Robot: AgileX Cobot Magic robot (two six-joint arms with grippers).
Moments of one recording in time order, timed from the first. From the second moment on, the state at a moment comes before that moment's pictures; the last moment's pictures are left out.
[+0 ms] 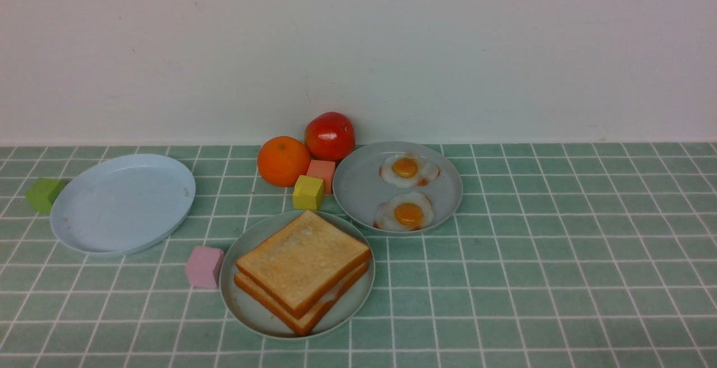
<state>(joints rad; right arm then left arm) 0.02 -0.01 0.02 0.11 0.38 -0.10 -0.05 -0.01 0.03 -0.12 0.37 -0.13</state>
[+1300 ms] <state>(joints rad) 0.02 -0.01 0.02 0.11 0.38 -0.10 -0.05 -0.01 0.03 -0.11 0.37 -0.13</state>
